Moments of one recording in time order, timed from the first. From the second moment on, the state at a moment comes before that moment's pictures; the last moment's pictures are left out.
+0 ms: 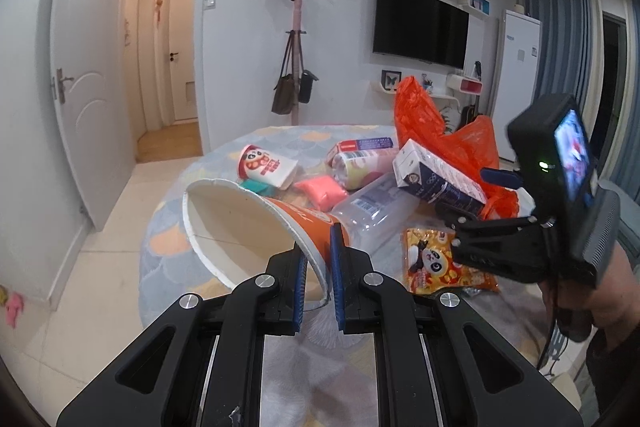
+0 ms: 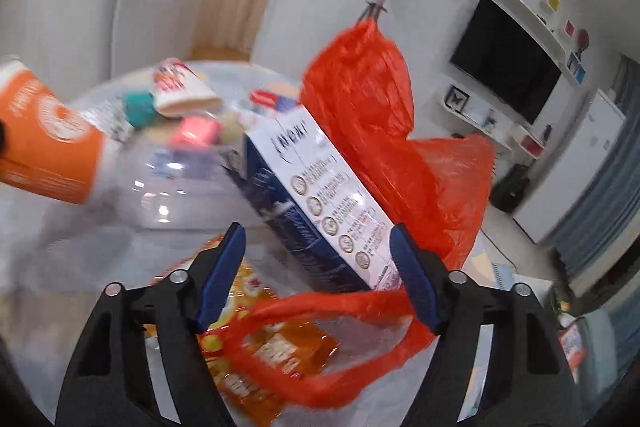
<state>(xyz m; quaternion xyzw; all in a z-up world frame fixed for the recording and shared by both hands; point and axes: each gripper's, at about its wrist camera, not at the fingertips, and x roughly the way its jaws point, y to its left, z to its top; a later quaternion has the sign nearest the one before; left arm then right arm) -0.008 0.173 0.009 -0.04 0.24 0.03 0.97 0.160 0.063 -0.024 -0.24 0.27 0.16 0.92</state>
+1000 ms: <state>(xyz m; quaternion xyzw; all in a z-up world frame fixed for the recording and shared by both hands) -0.018 0.166 0.017 -0.03 0.22 0.02 0.97 0.145 0.010 0.030 -0.02 0.26 0.24 0.94</state>
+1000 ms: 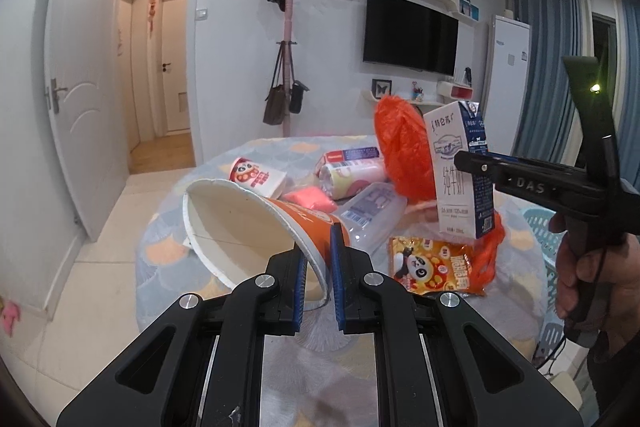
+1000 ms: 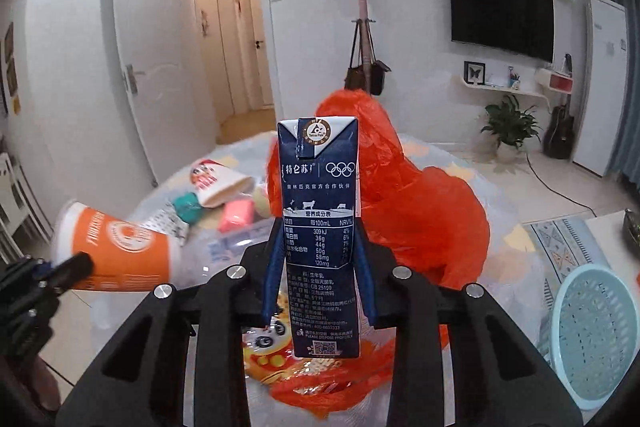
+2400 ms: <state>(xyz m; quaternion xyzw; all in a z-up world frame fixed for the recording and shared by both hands) 0.001 0.048 0.074 0.03 0.15 -0.09 0.98 0.096 -0.142 0.076 0.09 0.14 0.16 0.97</state>
